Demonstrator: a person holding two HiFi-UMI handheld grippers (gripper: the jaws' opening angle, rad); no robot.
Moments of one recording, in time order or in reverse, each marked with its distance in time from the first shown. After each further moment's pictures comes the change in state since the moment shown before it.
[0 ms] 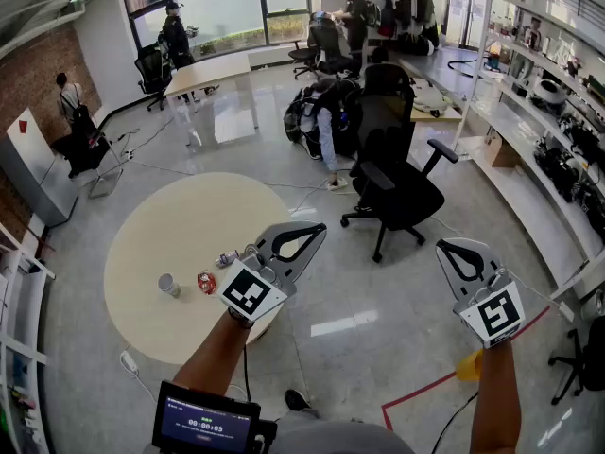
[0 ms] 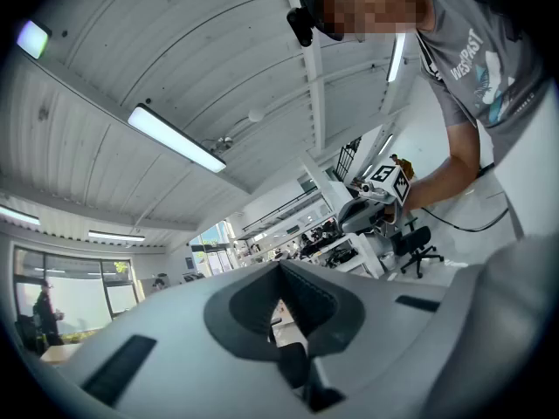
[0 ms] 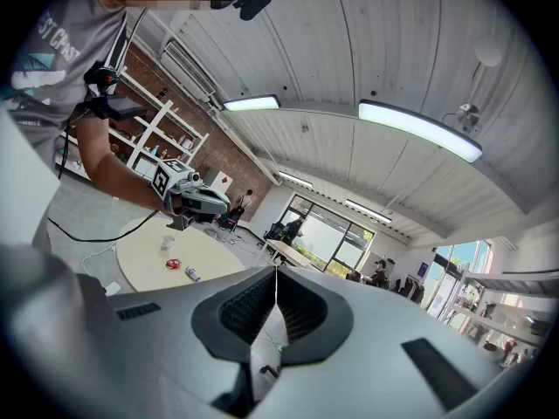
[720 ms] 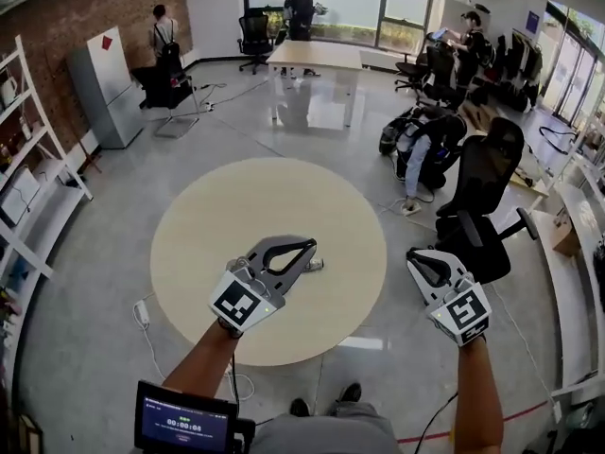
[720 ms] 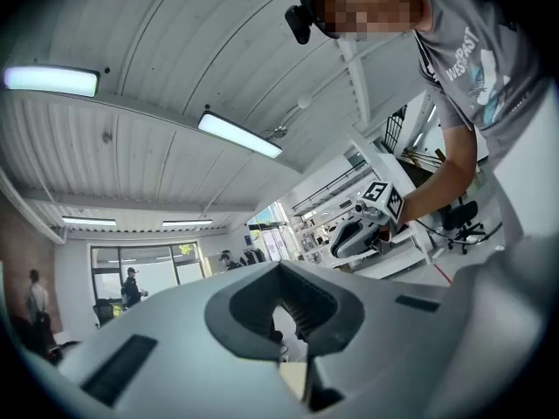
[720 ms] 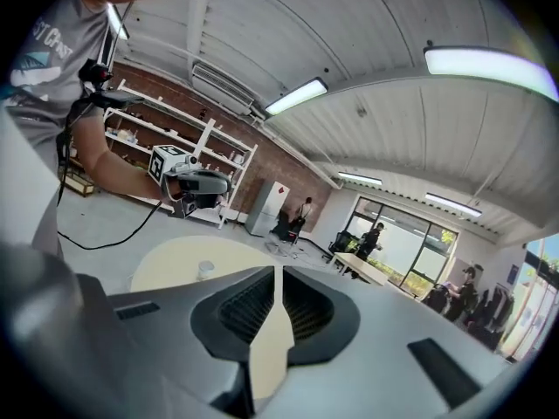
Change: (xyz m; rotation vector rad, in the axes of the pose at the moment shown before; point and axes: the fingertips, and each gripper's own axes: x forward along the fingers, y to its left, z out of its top) left arm -0.279 0.197 -0.076 -0.004 0.176 0.297; right arm 0.338 0.172 0.103 0.096 -0.034 0.389
